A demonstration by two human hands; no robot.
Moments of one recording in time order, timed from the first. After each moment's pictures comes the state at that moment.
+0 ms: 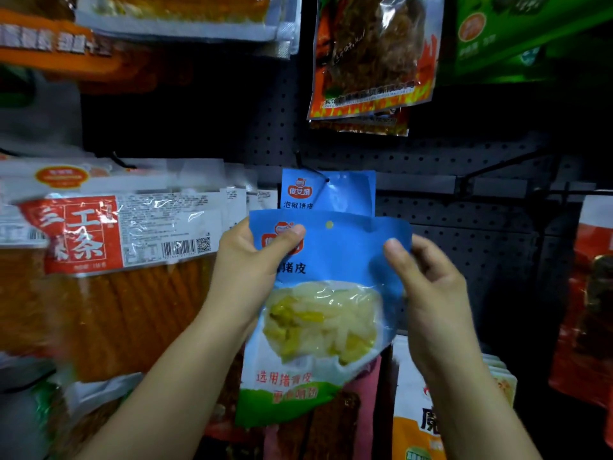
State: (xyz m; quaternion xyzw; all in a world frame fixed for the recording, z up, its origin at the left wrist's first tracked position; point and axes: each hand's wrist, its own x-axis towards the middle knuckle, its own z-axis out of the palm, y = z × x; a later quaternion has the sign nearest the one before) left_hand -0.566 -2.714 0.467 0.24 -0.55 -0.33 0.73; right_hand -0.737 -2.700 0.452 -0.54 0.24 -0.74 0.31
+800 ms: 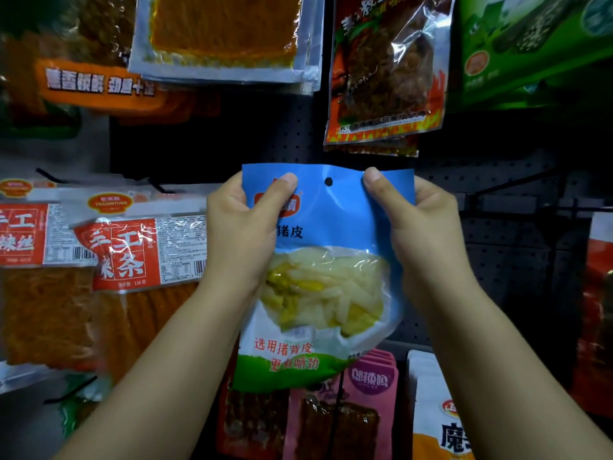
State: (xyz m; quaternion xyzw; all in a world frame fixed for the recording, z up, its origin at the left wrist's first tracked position) left_hand -0.547 -2.688 0.520 0.18 -0.55 -0.17 0.79; right_hand -0.700 -2.689 0.529 -0.61 0.22 -0.72 0.25
